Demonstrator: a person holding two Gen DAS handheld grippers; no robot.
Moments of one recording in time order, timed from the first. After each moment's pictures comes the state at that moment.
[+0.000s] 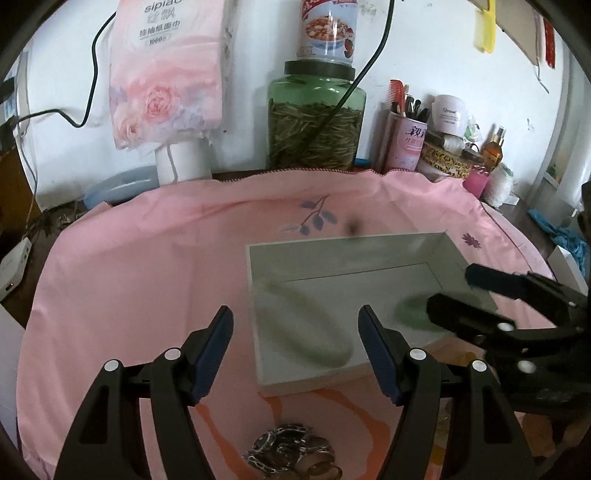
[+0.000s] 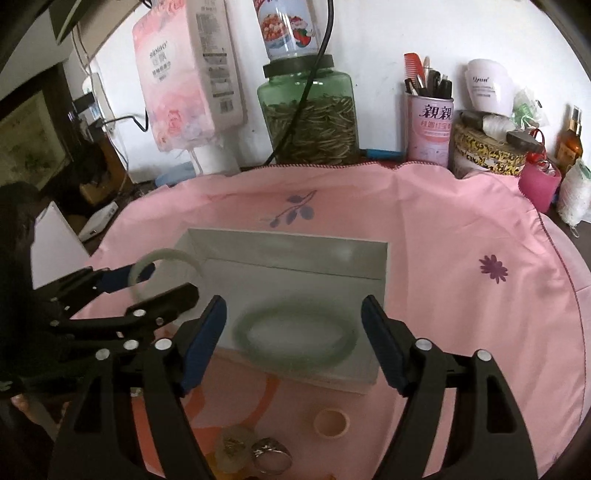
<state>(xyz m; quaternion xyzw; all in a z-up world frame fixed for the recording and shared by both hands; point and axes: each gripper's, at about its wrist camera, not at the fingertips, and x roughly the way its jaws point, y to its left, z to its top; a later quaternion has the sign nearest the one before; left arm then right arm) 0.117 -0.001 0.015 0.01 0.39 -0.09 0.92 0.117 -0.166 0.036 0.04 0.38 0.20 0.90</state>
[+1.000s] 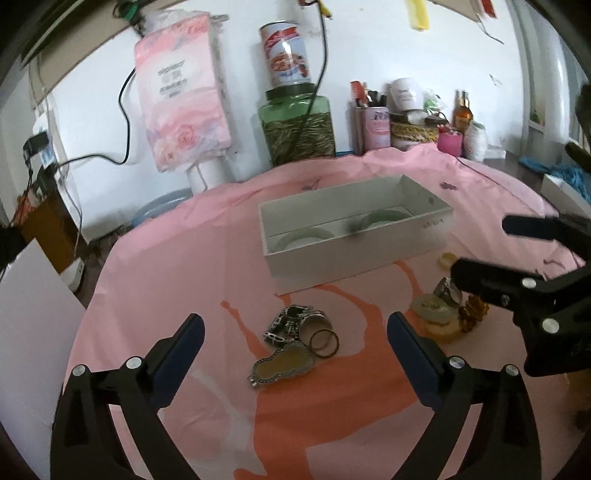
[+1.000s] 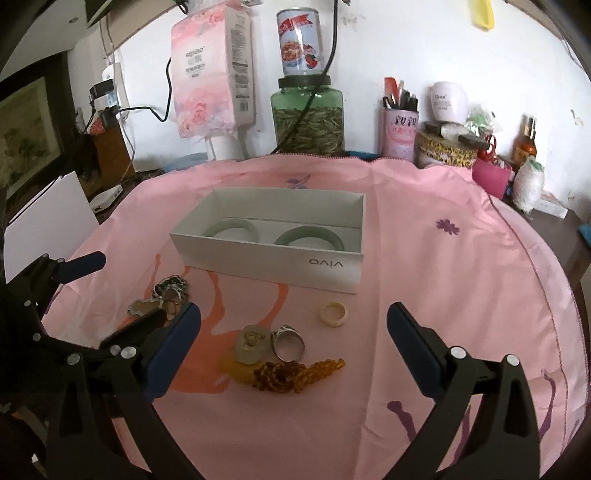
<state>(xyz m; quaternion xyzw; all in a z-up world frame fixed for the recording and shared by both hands) 0.005 -0.018 0.009 0.13 0.33 -0.06 0.93 0.019 -0.166 0.038 0.00 0.35 0.15 0.93</state>
